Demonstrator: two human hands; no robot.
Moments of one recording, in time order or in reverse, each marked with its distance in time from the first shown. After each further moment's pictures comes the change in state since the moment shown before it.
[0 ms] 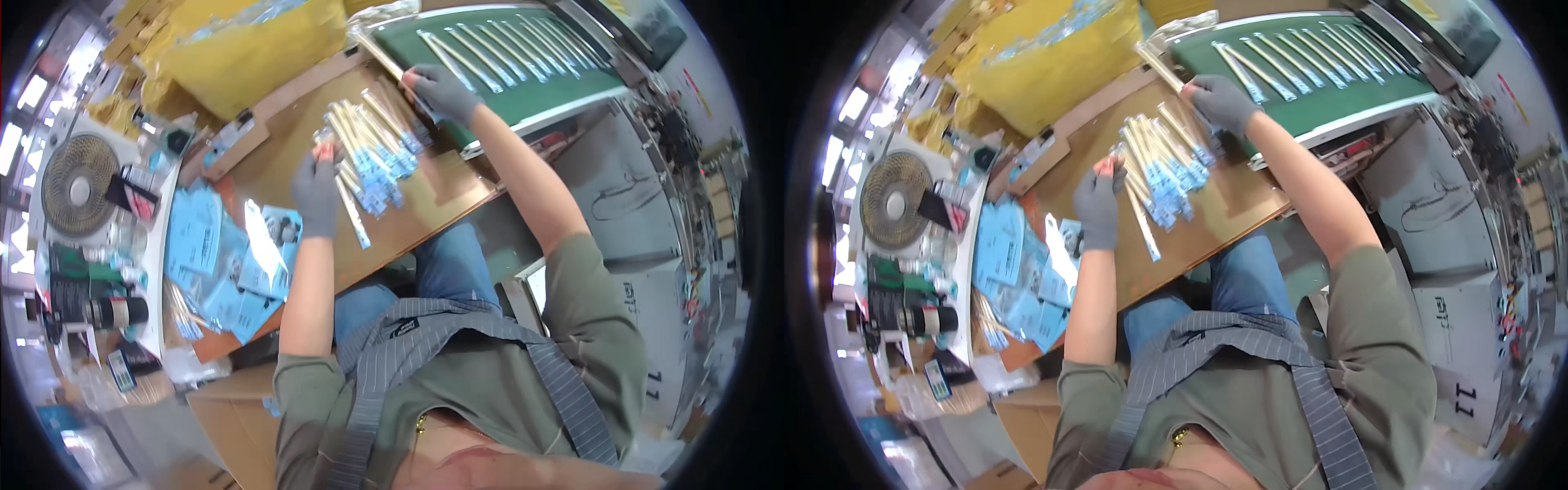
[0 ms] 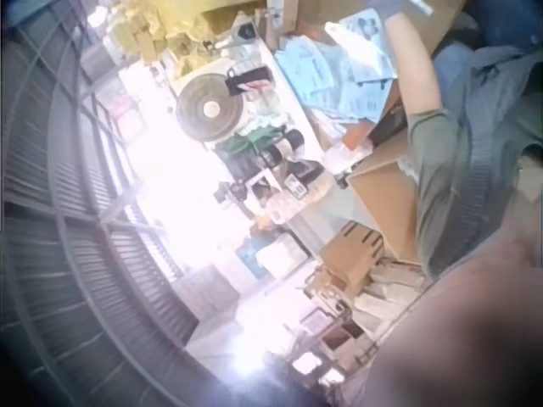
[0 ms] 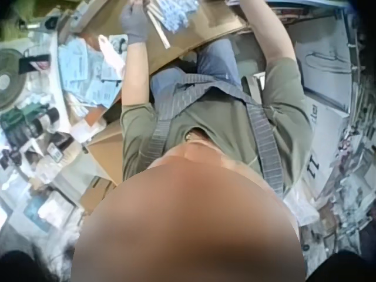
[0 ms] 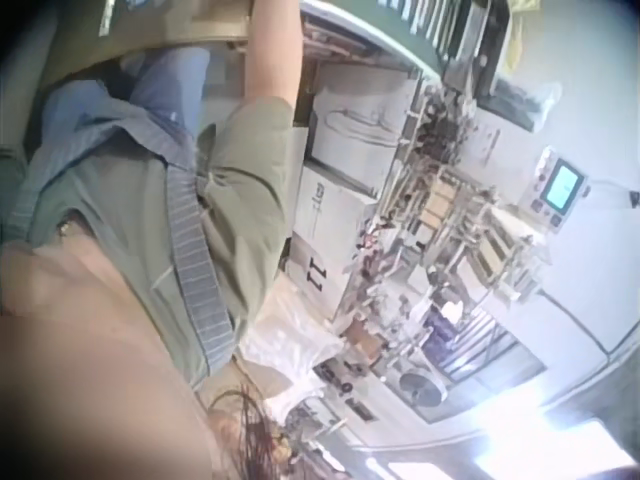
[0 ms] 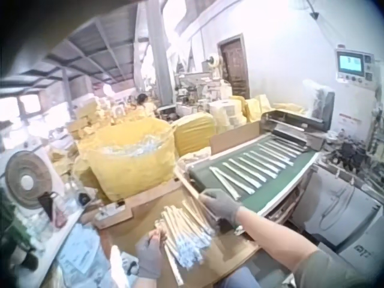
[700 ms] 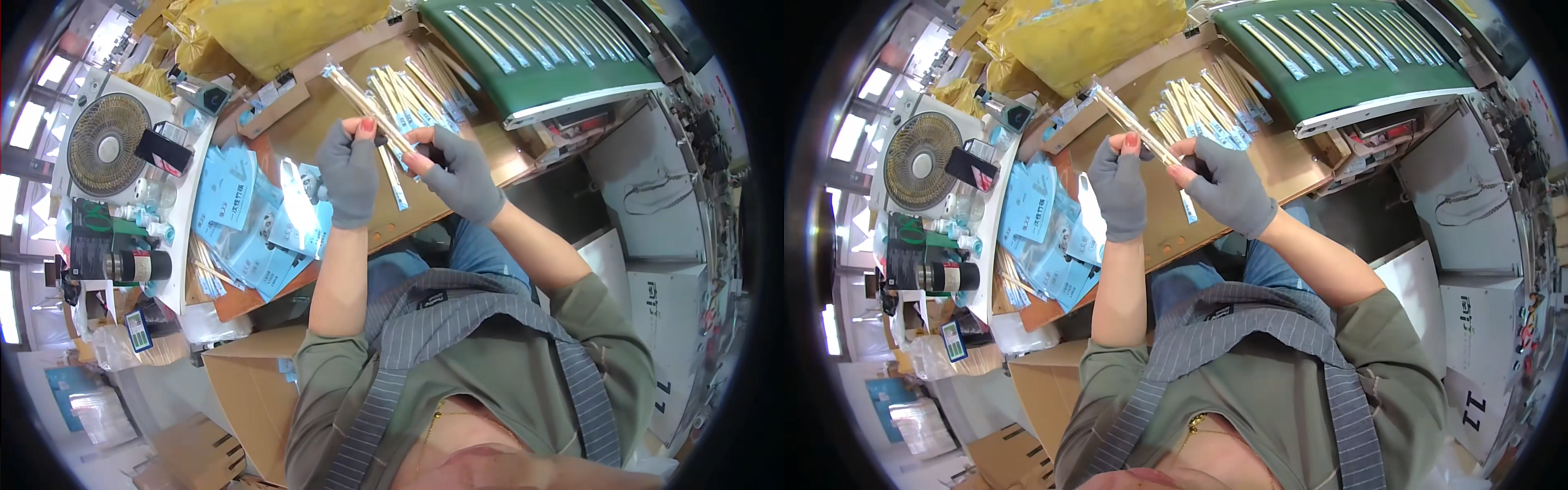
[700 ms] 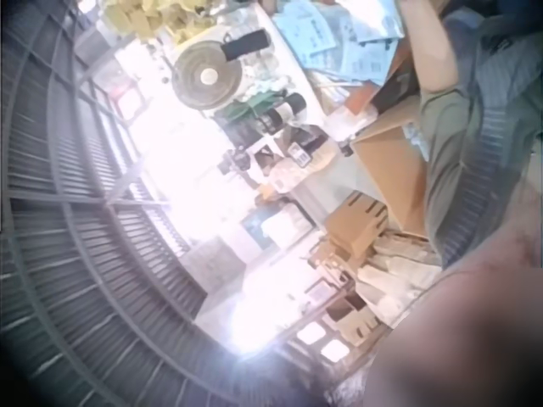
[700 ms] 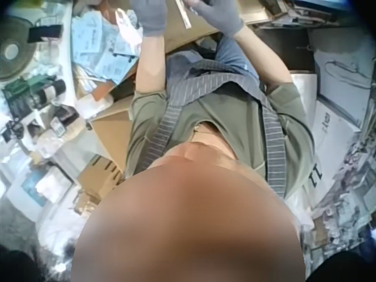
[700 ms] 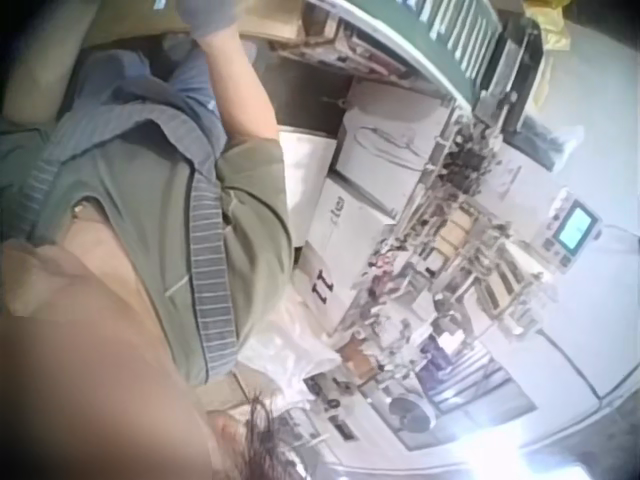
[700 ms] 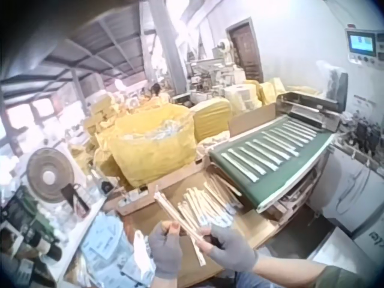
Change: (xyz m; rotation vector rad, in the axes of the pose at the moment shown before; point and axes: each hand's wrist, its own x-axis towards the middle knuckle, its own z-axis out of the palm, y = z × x) left_hand -0.052 0.069 -0.001 0.044 -0.008 0.242; right_hand -0.155 -0.104 0.108 0.374 0.001 -0.076
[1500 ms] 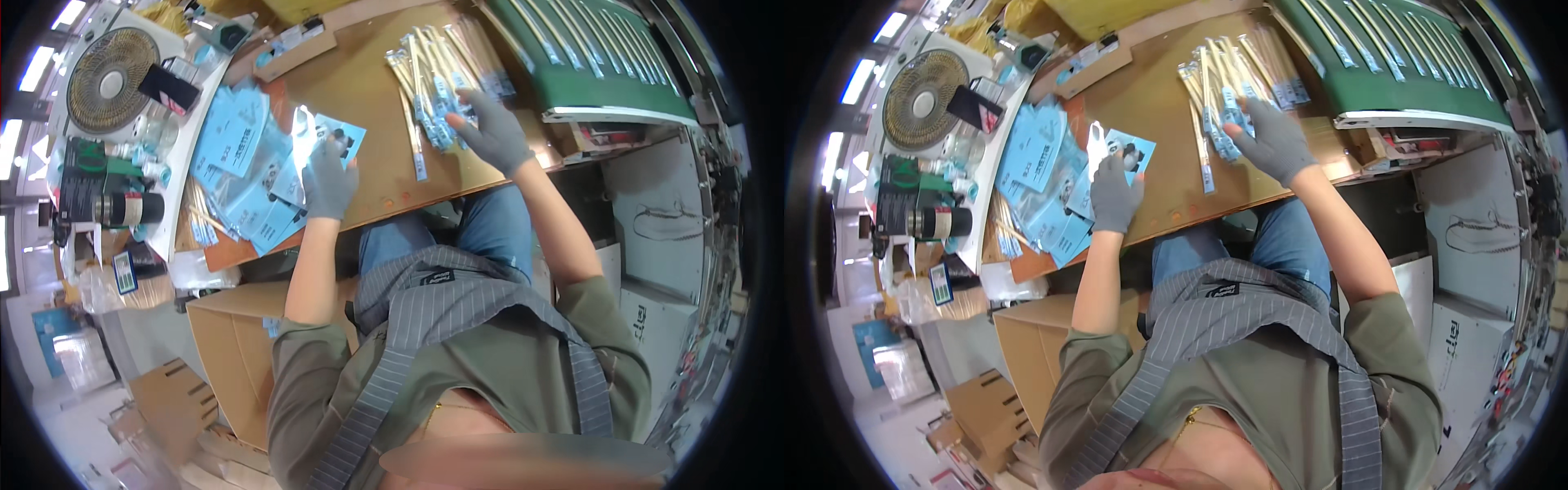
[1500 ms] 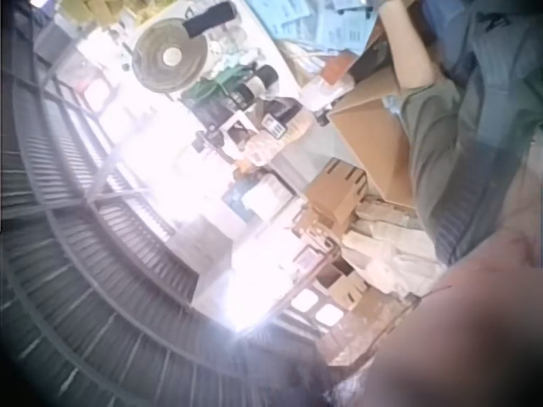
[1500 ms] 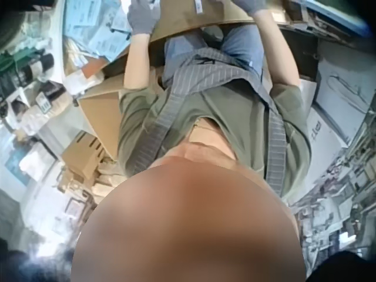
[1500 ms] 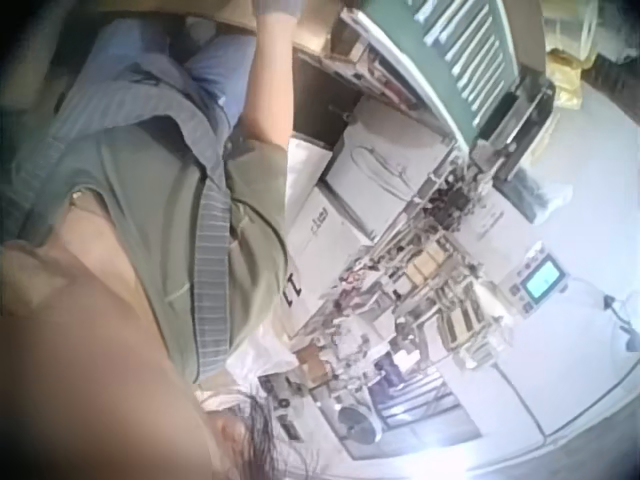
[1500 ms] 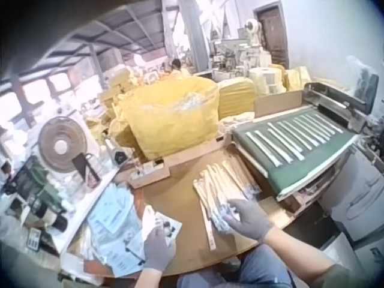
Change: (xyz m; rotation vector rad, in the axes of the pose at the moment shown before) left_hand -0.052 -0.072 -0.117 1.414 -0.215 -0.055; right_hand 0.034 0.091 -0.038 -0.834 0.035 -0.169
